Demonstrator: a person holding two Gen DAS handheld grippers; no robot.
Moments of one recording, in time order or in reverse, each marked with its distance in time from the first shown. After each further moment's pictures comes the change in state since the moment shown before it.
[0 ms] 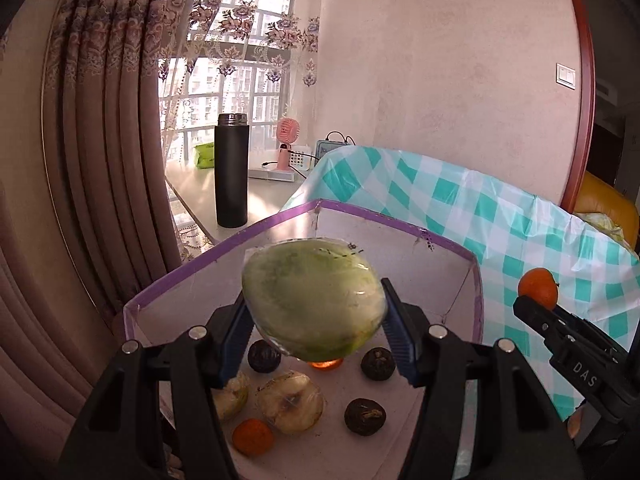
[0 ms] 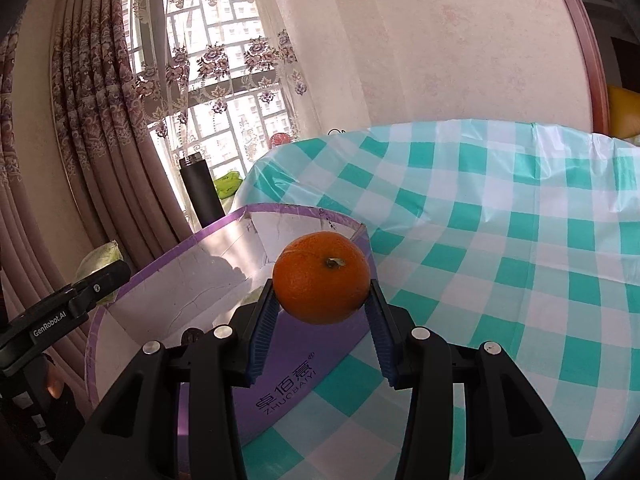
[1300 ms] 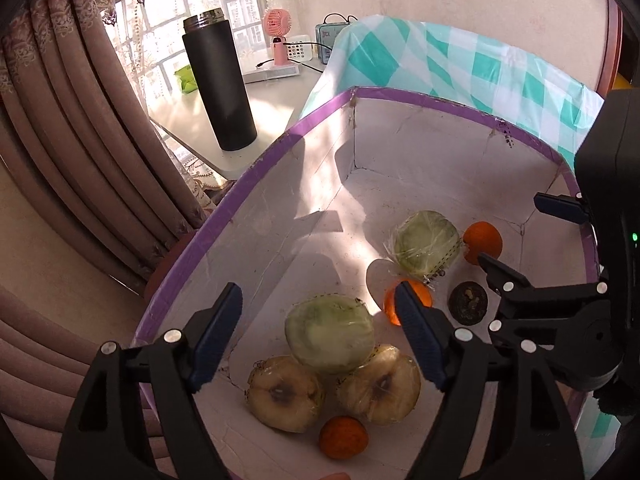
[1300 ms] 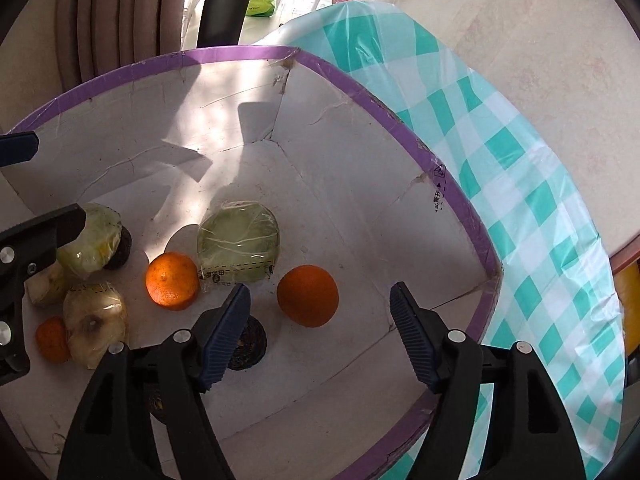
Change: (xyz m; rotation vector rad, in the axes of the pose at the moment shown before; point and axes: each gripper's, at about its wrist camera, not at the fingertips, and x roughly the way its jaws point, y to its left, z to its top) left arm 0.103 0.024 0.016 0.204 0.433 0.074; right arm 0.153 0.093 0.007 -0.565 0.524 -0.260
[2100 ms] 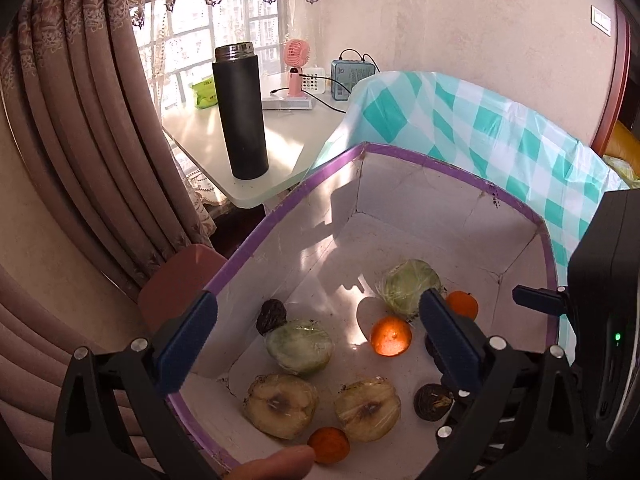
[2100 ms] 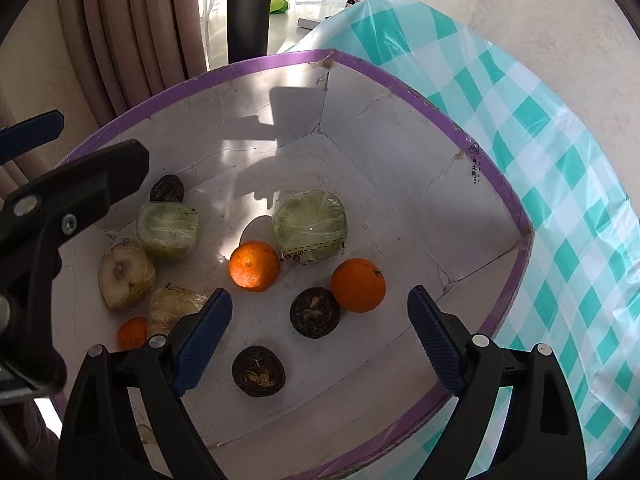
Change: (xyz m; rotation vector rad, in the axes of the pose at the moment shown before) left arm -0.033 0.017 0.017 -0.122 -0.065 -0.058; right arm -0.030 0.017 0.000 0.105 0.080 0.188
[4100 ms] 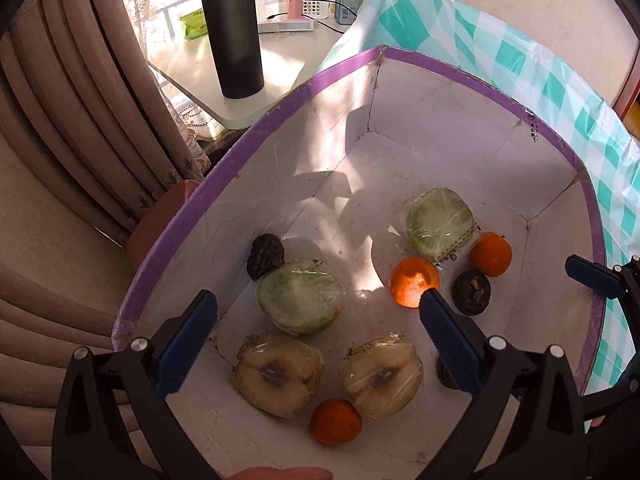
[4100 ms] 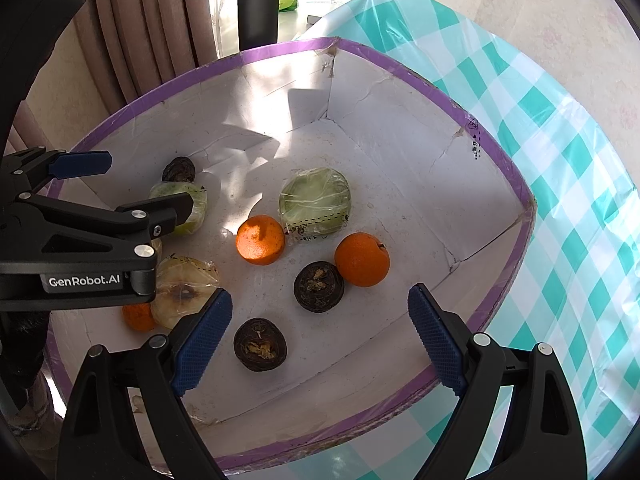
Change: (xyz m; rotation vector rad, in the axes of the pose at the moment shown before) left arm 0.055 0.007 -0.019 0.002 0.228 -0.001; right arm -0.003 -0.010 -0.016 0.001 -0.008 0.041
